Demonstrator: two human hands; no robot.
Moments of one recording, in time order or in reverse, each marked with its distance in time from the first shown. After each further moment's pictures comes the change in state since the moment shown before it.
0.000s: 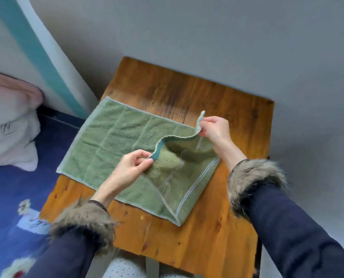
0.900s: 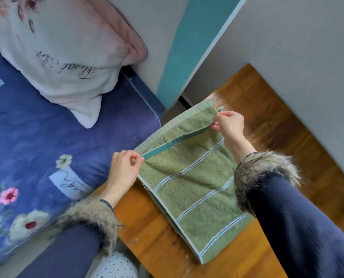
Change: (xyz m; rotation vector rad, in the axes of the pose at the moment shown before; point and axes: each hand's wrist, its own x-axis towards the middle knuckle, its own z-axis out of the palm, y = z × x) left_hand 0.022 -0.162 -0.191 0.184 0.658 -0.352; right_hand 0.040 -0.070 0.314 -0.365 -0.154 -0.031
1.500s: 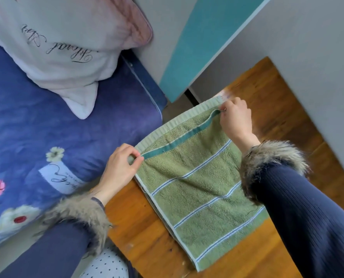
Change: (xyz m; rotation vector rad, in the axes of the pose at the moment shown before) left_hand 0.026 -0.017 0.007 -0.052 -0.096 0.121; right_hand 0.054 0.011 0.015 -1.072 0.009 -0.708
